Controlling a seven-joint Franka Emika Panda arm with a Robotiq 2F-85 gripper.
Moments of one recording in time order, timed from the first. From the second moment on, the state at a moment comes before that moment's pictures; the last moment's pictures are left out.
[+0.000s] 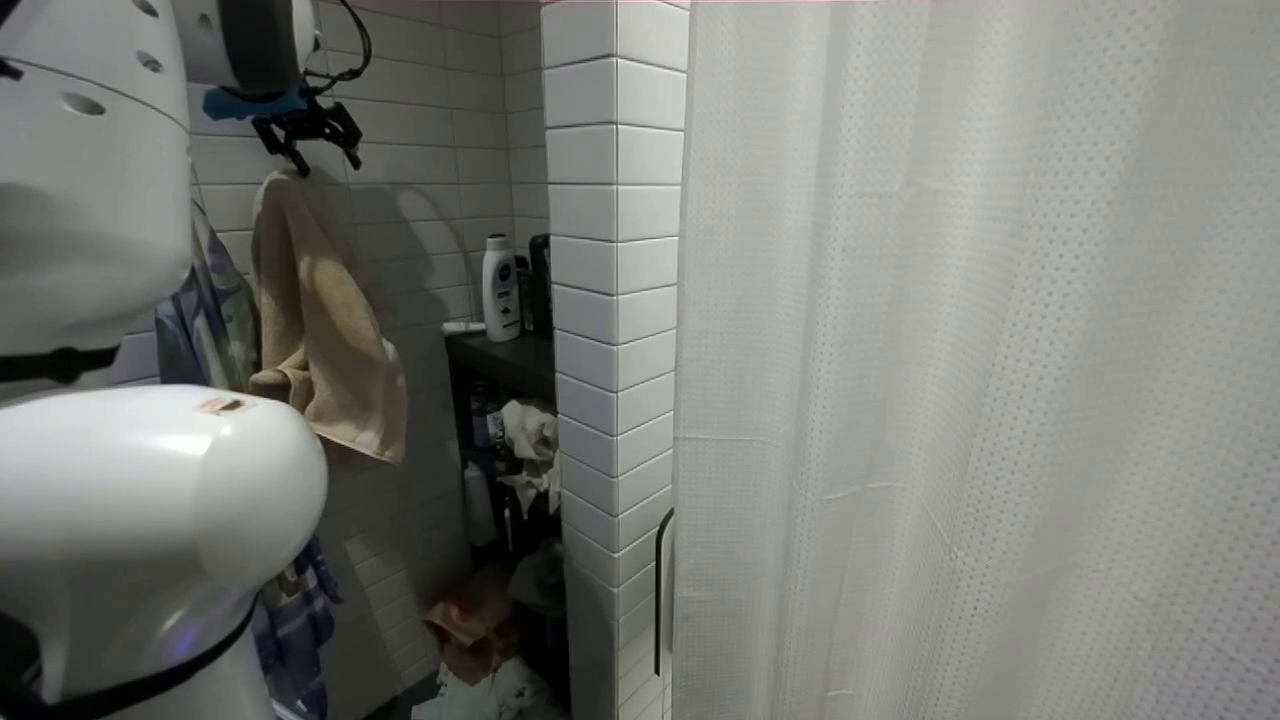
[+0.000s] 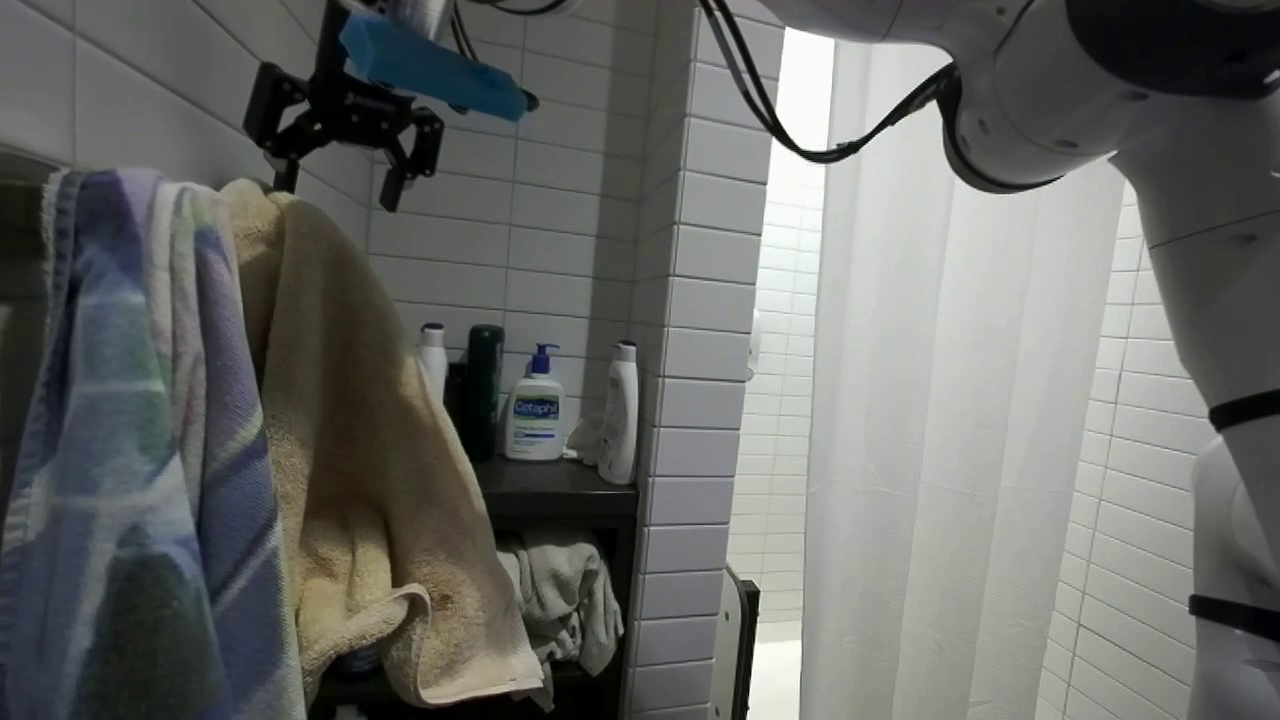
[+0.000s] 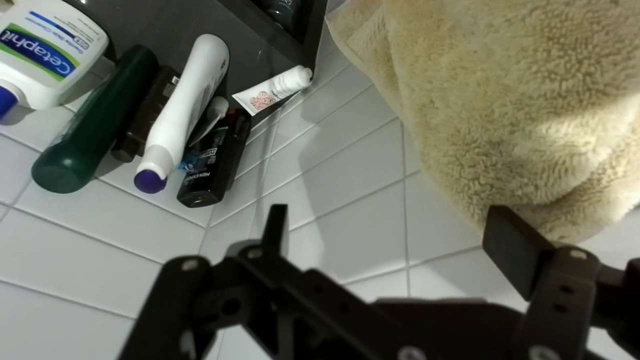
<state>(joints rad) 0.44 0.33 0.48 -1.27 -0.54 2.03 0.55</state>
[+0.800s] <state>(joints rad) 0.40 0.27 0.44 -1.28 -0.58 2.08 0.64</state>
